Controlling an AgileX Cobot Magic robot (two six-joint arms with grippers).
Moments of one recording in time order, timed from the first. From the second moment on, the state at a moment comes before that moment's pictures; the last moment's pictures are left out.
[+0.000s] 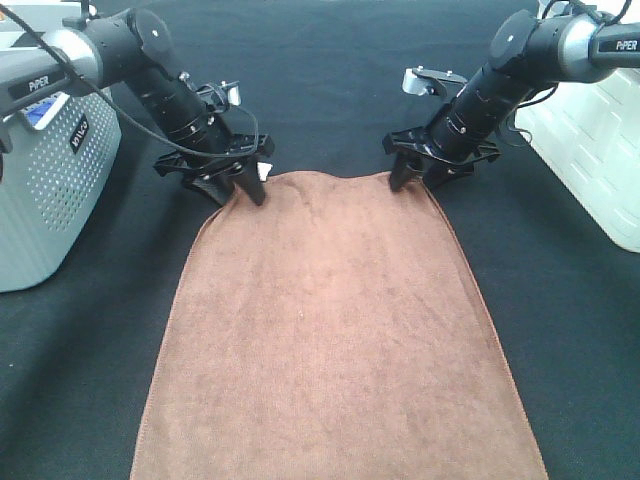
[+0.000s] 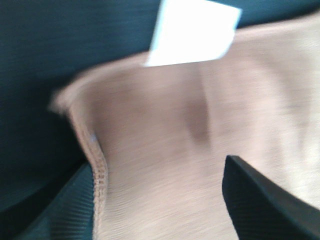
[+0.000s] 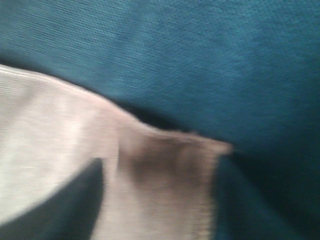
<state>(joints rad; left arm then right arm) -0.24 2.69 -2.37 -0.41 1.19 0.09 0.17 2.48 -1.92 0.39 0.79 -0.34</state>
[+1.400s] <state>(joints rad) -0.25 2.72 -2.73 -0.12 1.05 0.12 0.19 2.47 -2.15 0.22 0.61 -0.25</state>
